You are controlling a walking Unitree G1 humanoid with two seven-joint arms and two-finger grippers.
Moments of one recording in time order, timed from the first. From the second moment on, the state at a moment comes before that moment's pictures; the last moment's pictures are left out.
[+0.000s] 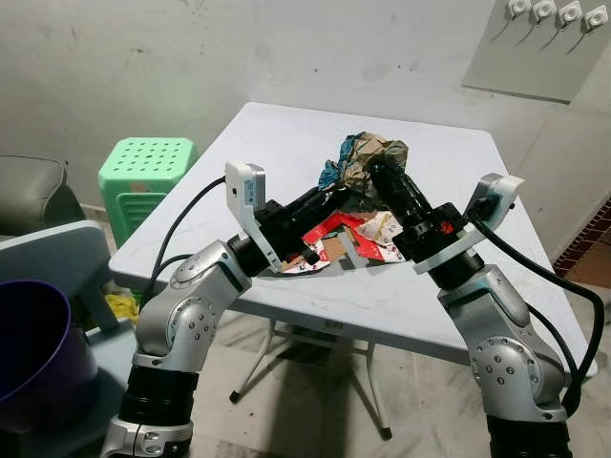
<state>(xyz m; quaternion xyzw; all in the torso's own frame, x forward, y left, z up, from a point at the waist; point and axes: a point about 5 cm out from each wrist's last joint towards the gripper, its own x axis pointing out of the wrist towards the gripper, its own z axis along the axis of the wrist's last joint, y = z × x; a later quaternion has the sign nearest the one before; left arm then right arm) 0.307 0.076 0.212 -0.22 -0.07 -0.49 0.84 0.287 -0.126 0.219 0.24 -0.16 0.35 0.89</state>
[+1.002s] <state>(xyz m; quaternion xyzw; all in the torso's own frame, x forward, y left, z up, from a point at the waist) 0.309 0.080 0.212 -0.22 -0.07 -0.47 0.85 0.286 -0.126 0.213 0.22 -0.14 0.36 0.89</state>
